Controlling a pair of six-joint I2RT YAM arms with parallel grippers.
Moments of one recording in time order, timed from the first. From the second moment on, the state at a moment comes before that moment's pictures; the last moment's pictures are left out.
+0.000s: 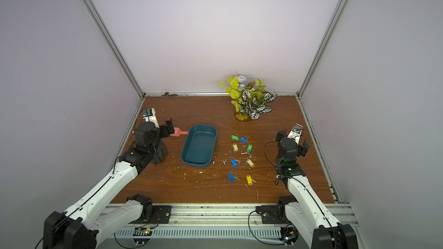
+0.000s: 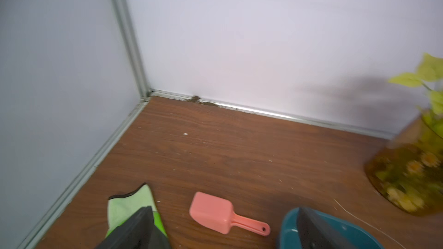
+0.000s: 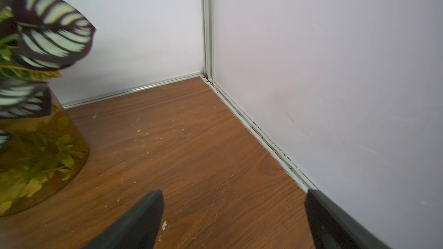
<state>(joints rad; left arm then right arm) -0.29 0.96 0.65 0.02 -0.43 -0.25 0.14 0.89 0.34 0.28 0.72 0.14</state>
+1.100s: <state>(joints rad) -0.27 1.18 0.23 0.77 -0.65 0.05 0.06 1.55 0.18 1.25 0.28 0.04</state>
